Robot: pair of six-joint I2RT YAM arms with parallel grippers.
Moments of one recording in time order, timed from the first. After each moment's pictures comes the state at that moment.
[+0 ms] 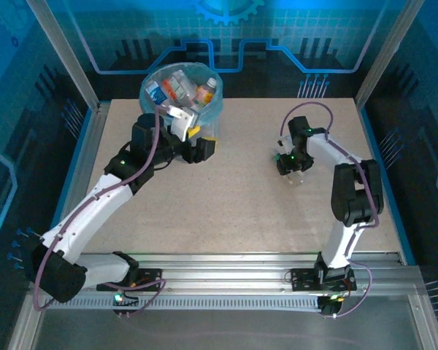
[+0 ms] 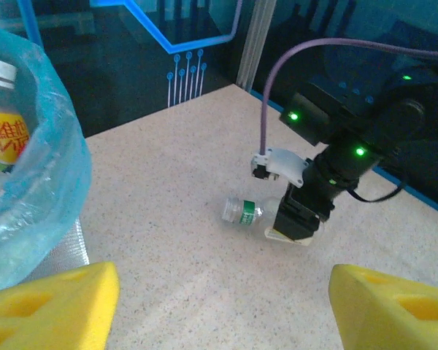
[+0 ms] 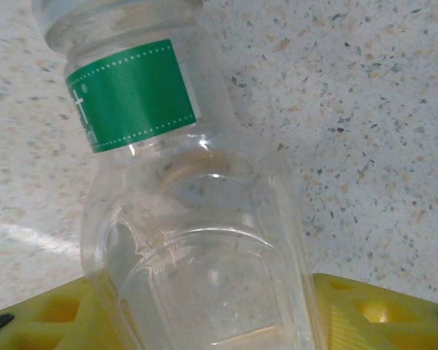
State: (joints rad) left arm -0.44 1.23 1.18 -0.26 0.33 -0.09; right arm 0.15 1.83 1.34 -0.84 0.00 -0.16
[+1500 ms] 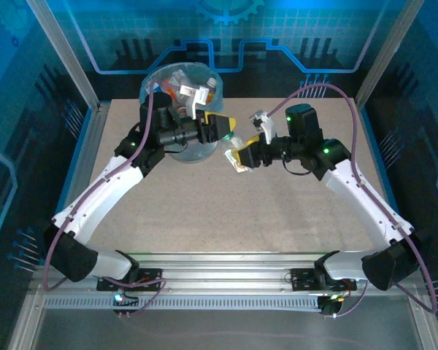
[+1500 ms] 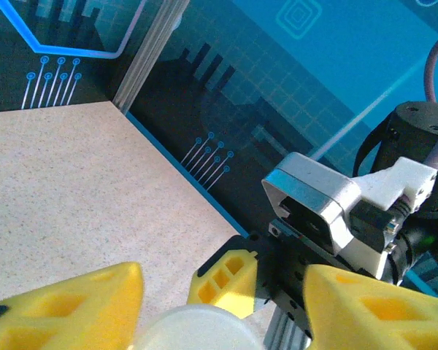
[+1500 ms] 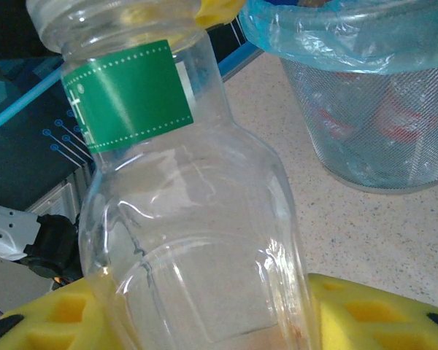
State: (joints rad) left arm -0.48 1.39 1.40 -0.17 0.60 -0.54; right arm 0.45 1.31 1.36 -0.63 -0.66 0.06
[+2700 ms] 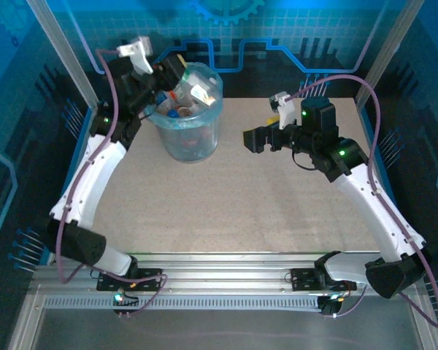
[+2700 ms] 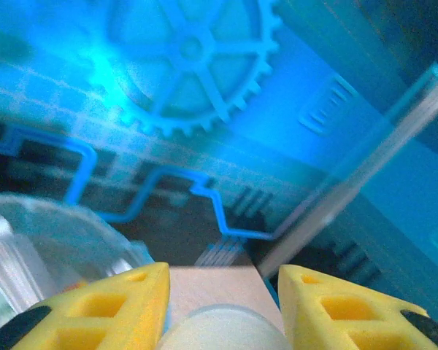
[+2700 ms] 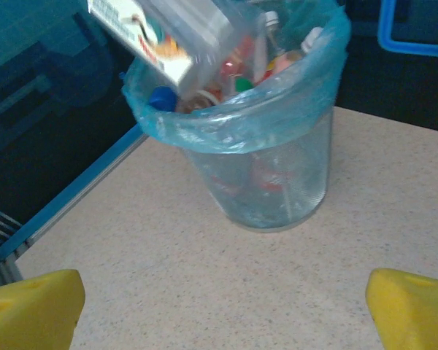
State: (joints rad) left arm -0.21 1.53 1.72 -0.18 0.21 -0.61; right arm 0.43 1.25 1.44 -0.62 -0.33 0.15
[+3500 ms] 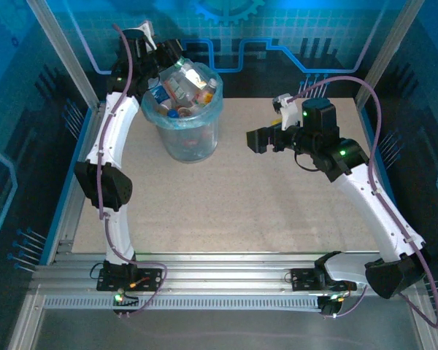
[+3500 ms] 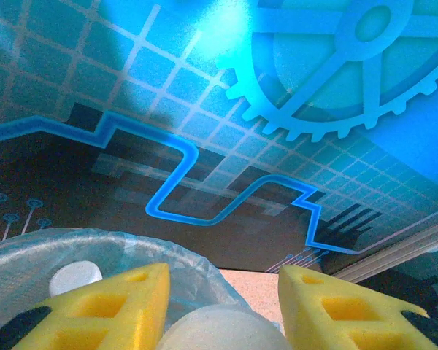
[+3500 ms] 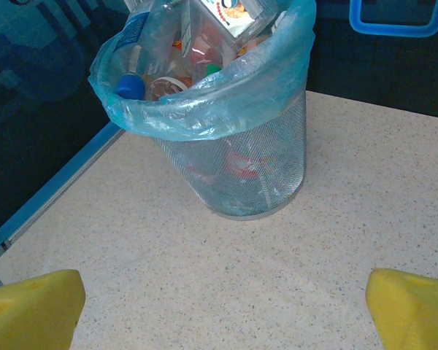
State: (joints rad) left arm -0.09 2.06 2.31 -0.46 0.24 -0.61; right arm 0.41 1.25 1.43 -0.65 -0.31 0.15
